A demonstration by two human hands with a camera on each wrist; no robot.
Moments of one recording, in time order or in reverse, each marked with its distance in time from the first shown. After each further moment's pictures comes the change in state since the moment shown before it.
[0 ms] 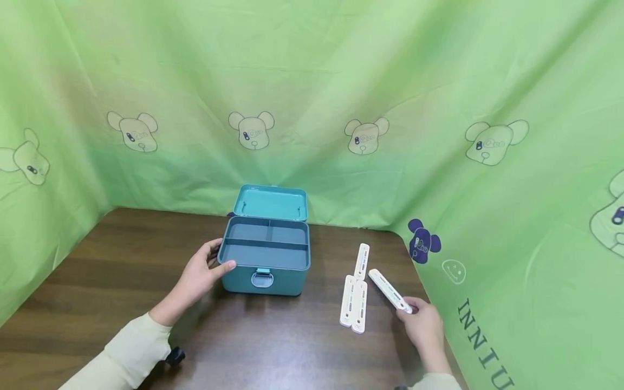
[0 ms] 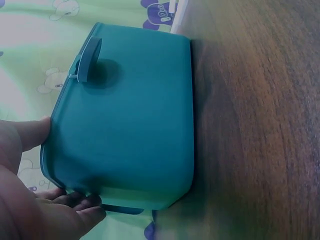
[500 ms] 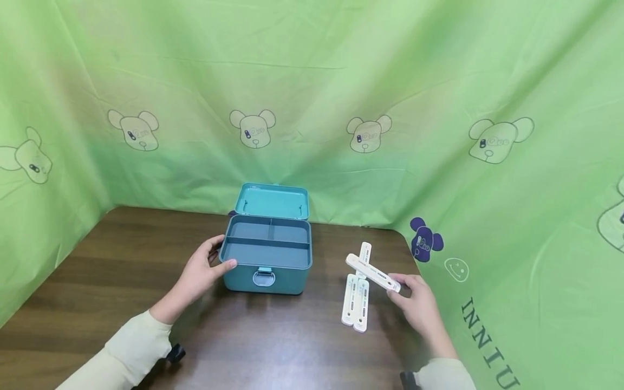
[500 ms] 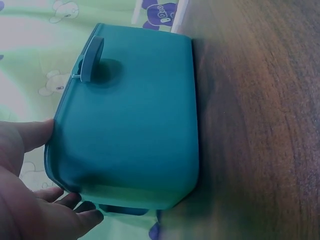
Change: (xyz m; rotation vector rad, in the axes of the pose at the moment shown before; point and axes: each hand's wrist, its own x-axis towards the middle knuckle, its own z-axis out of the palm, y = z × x) left_hand 0.001 0.004 -0.004 0.035 0.012 0.063; right_hand 0.017 -0.029 -0.011 0.105 0.023 -0.311
